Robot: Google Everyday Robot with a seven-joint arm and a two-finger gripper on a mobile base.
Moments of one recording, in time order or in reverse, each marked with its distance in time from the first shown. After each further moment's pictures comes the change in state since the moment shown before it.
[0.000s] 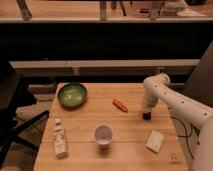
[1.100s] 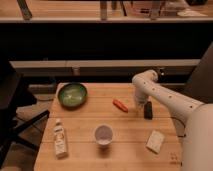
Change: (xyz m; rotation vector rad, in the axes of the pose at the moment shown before) arm -0.036 -0.008 -0.003 -0.014 0.030 -0.060
